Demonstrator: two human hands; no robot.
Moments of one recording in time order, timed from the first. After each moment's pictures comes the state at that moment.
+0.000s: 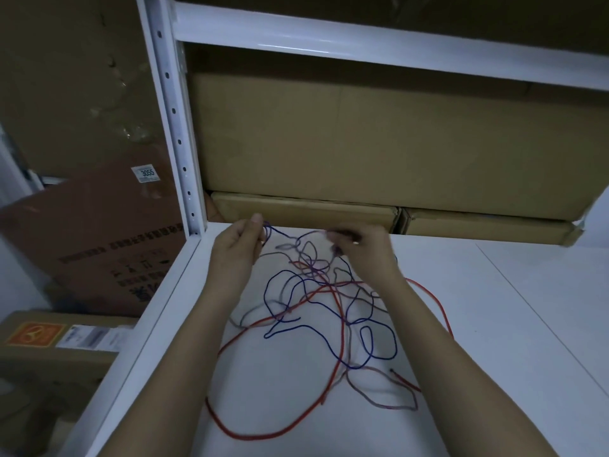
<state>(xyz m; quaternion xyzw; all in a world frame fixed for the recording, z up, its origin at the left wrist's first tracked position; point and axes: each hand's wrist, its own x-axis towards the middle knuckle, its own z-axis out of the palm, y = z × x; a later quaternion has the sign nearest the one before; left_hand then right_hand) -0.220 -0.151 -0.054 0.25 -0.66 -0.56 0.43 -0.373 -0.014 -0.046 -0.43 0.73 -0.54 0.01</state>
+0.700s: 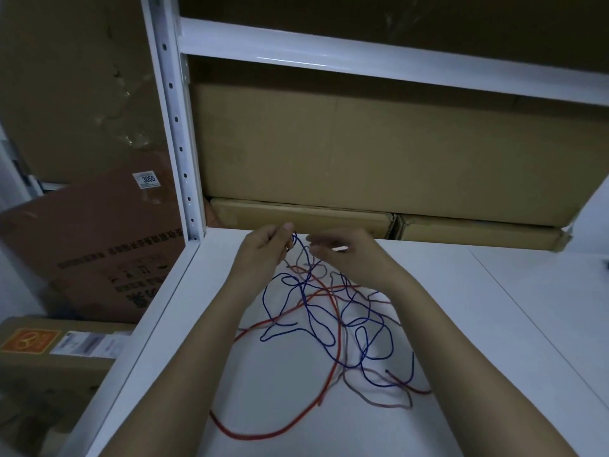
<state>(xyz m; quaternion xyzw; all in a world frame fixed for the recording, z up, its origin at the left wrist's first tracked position) -0.233 -0.132 -0.043 0.22 -0.72 -0.56 0.35 -0.361 -0.006 -0.023 -0.50 0.75 -0.41 0.14</state>
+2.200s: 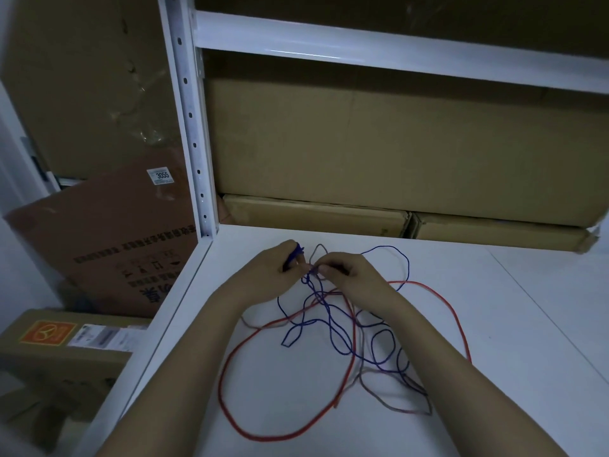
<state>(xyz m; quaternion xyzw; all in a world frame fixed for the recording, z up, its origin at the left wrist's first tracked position) -0.226 -0.166 -0.073 0.14 -0.91 -0.36 0.16 -0.352 -0.020 -0.070 -0.51 0.73 -0.43 0.17</state>
